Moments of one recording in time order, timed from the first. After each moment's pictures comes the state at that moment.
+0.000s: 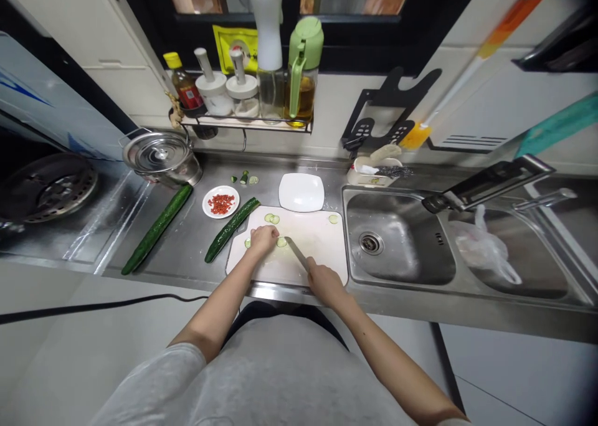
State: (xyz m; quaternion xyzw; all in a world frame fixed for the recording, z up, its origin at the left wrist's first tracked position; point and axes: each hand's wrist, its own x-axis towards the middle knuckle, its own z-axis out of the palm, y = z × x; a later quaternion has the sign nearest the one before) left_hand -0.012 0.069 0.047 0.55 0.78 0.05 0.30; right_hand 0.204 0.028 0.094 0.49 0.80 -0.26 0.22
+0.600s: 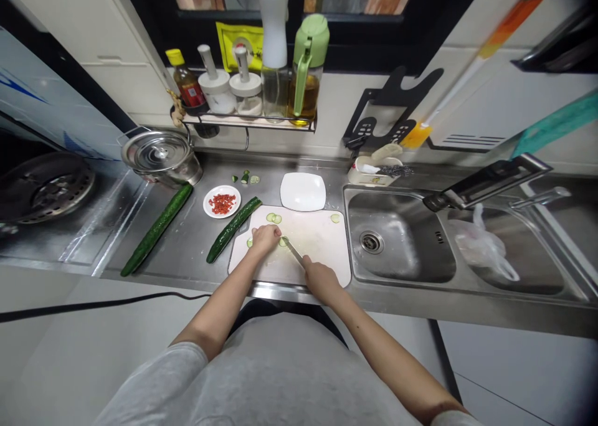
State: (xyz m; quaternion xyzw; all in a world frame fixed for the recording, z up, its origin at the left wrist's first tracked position) left_hand -0.016 0.071 0.039 0.55 0.77 0.06 0.31; right_hand 0.182 0.026 0.089 0.49 0.80 -0.25 0.24
